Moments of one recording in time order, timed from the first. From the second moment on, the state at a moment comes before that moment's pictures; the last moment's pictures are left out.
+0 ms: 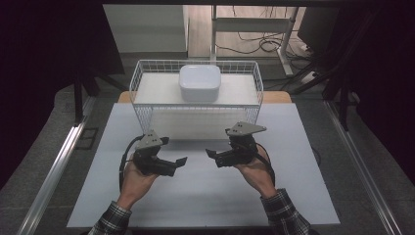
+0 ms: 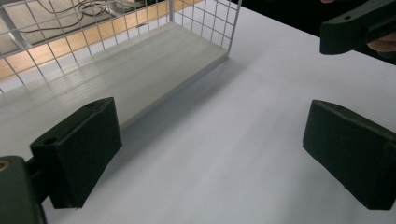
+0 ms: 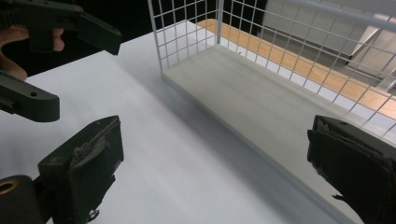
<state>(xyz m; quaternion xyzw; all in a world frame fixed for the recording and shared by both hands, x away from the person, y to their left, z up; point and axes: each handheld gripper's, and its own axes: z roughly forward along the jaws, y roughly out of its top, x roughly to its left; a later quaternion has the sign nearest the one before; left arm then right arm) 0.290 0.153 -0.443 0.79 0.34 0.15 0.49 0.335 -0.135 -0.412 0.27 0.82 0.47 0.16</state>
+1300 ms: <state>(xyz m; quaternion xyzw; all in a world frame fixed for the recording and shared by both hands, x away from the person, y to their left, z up) 0.239 0.176 -0.489 0.79 0.37 0.16 0.47 0.296 -0.177 -0.447 0.28 0.83 0.45 0.17</state>
